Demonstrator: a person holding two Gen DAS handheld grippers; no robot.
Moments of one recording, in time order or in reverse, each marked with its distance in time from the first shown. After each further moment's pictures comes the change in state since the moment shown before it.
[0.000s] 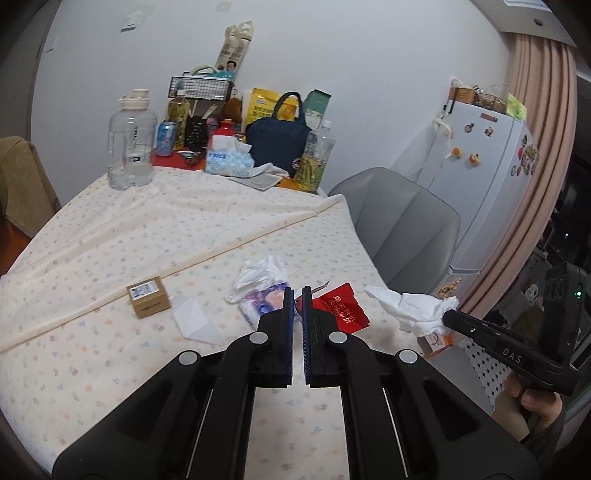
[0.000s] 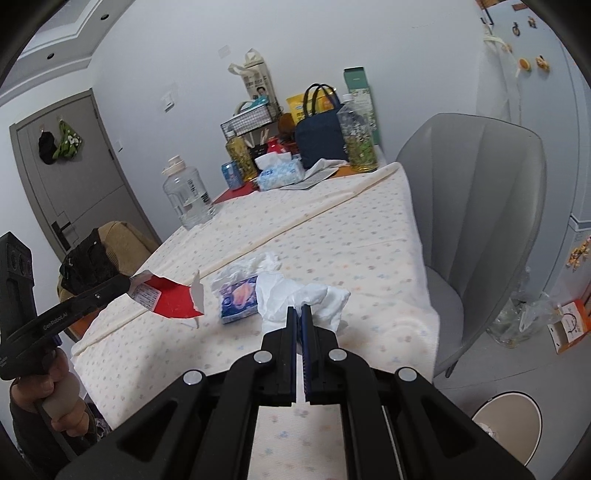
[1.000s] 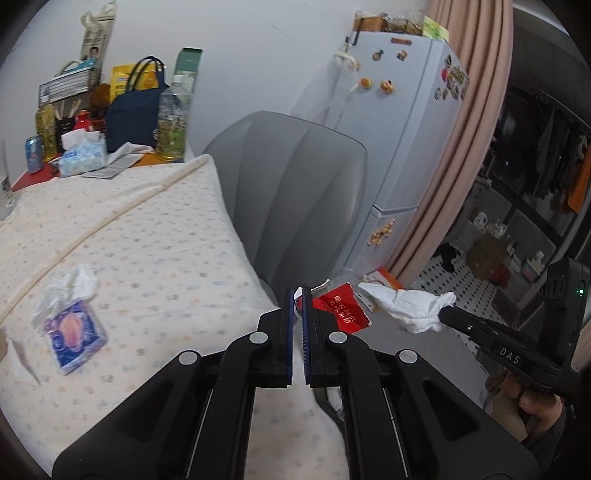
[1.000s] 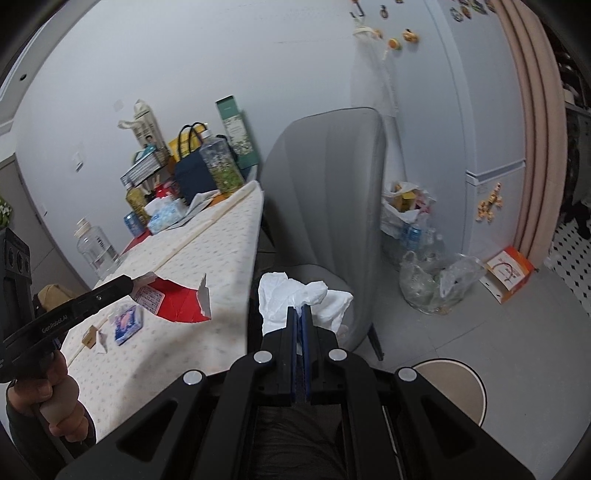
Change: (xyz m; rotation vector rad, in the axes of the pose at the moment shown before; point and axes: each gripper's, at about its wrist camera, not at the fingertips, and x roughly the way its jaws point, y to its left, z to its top) left arm 0.116 -0.182 -0.015 0.227 0.170 -0.259; right arm -0.083 -0.167 -0.036 0.247 -0.085 -0.274
